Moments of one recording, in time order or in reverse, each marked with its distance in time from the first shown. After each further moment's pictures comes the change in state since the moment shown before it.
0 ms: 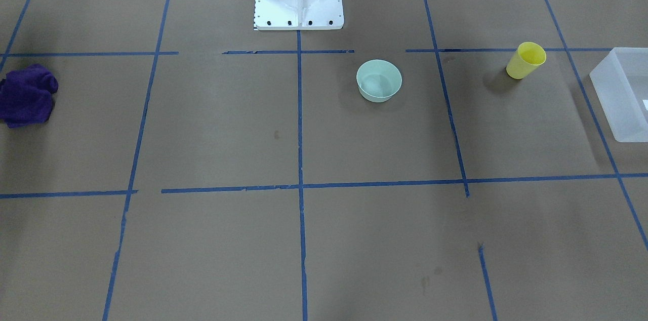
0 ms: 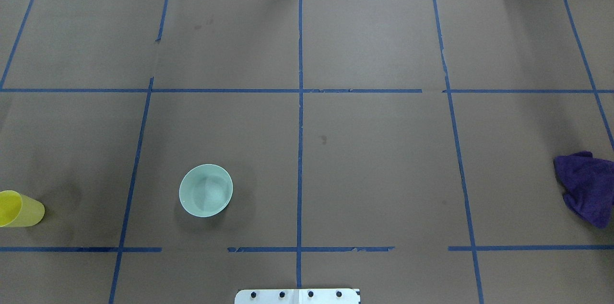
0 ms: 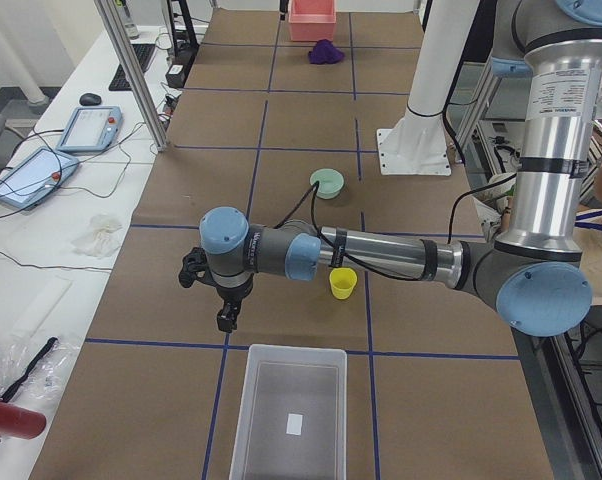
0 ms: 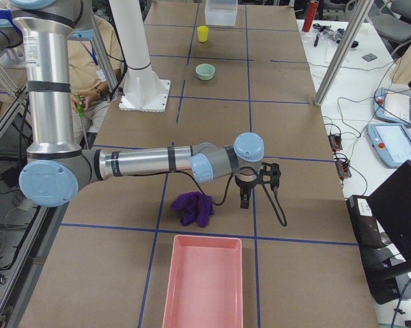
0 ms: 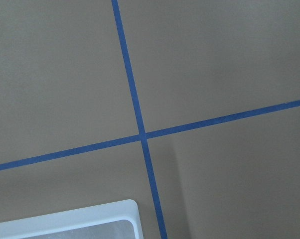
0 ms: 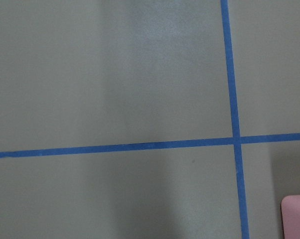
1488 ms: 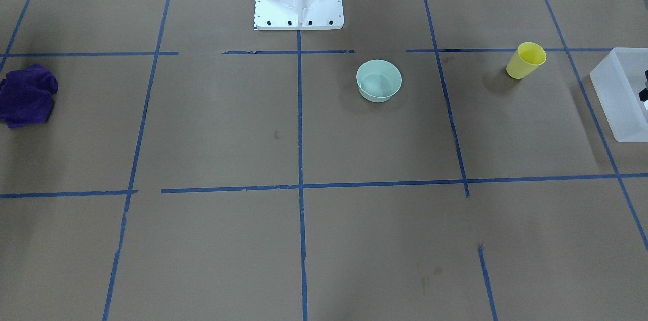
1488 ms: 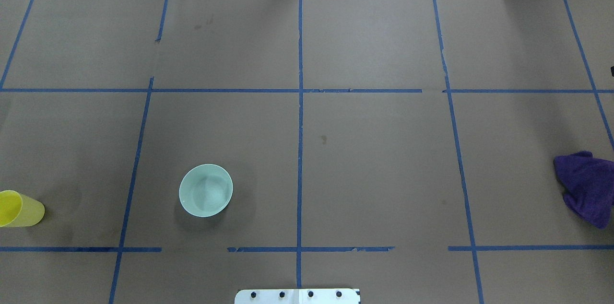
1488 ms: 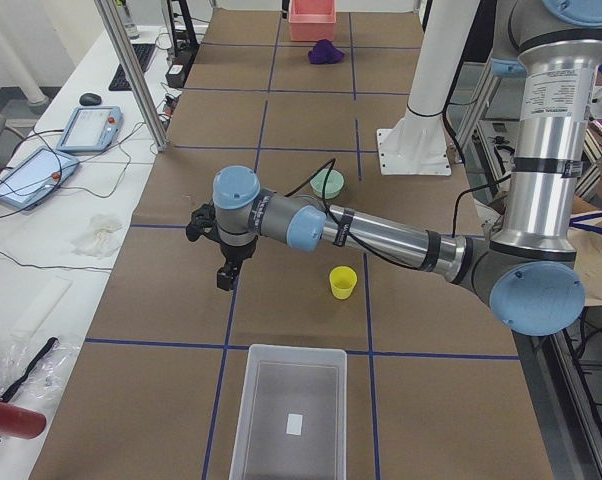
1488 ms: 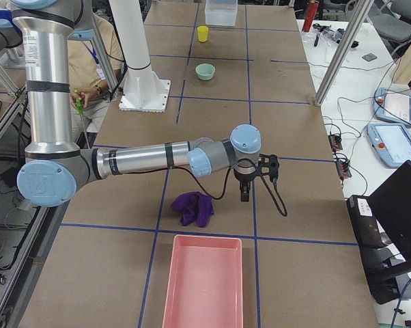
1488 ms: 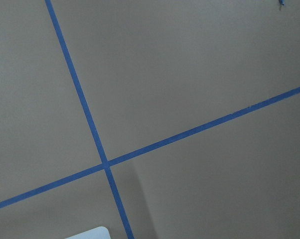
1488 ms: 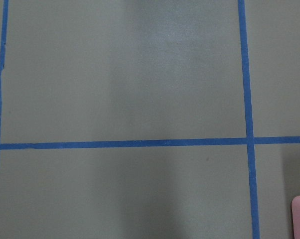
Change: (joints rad) left arm 0.079 0.021 -0.143 -0.078 -0.005 -0.088; right arm -0.008 0.005 0.027 0.011 0.001 0.000
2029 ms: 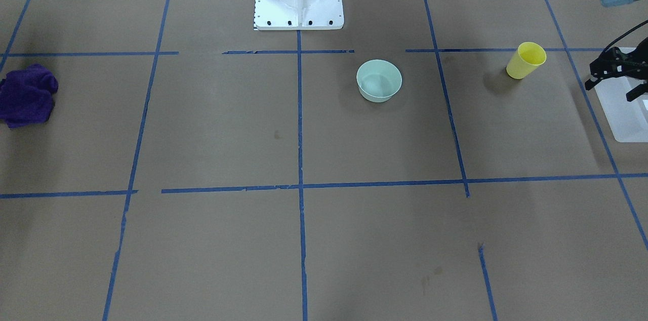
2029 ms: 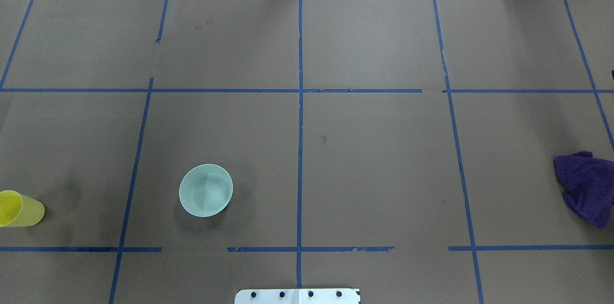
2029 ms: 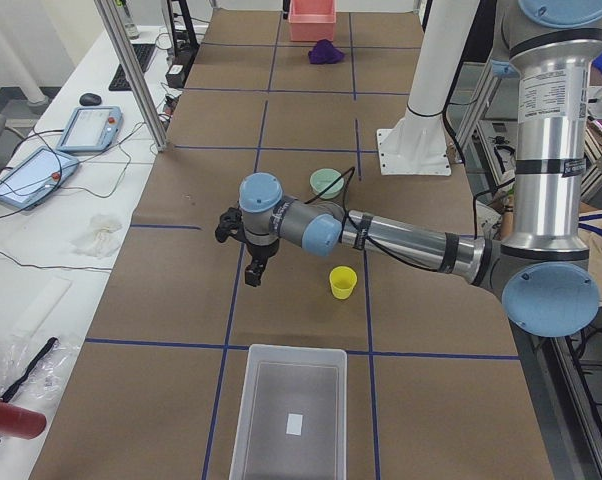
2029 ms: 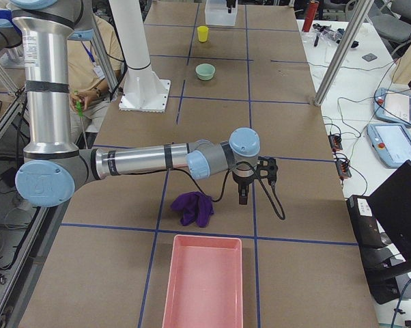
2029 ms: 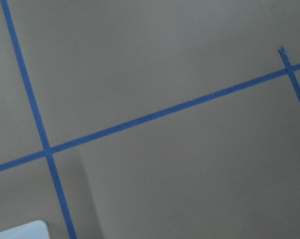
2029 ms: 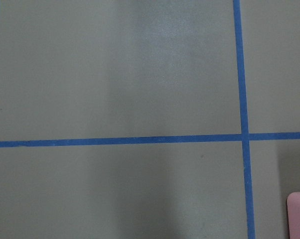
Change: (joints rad) left arm 0.177 0.175 -0.070 -0.185 0.006 -0.212; right arm -0.003 -0.006 -0.008 0.002 -0.005 -0.006
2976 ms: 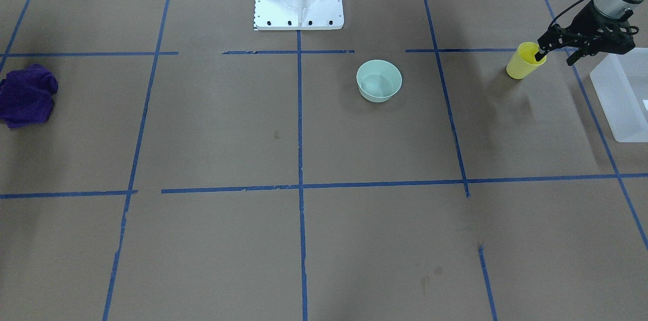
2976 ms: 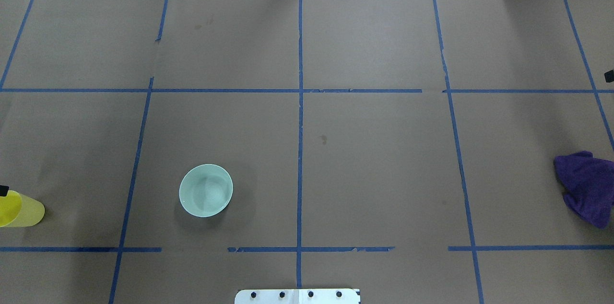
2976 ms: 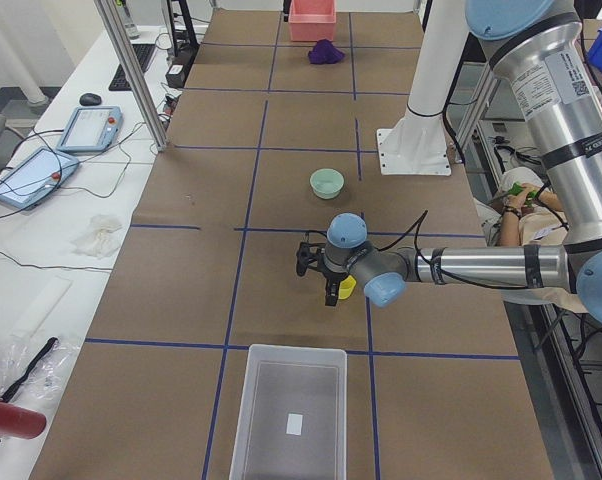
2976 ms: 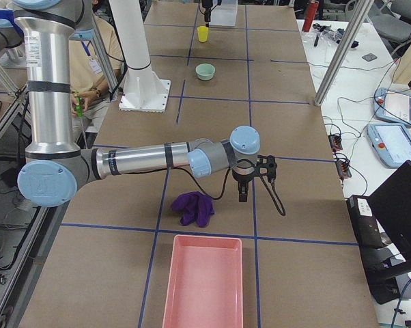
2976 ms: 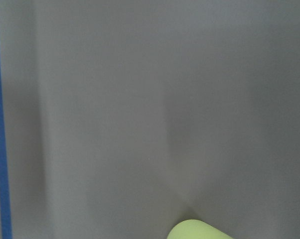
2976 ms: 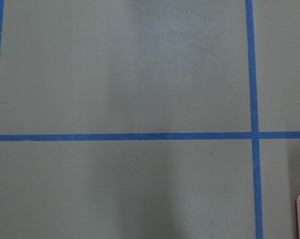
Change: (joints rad) left arm 0.352 0.299 -0.007 -0.565 0.167 -0.620; right arm -0.023 0.002 0.008 0.000 -0.002 0.003
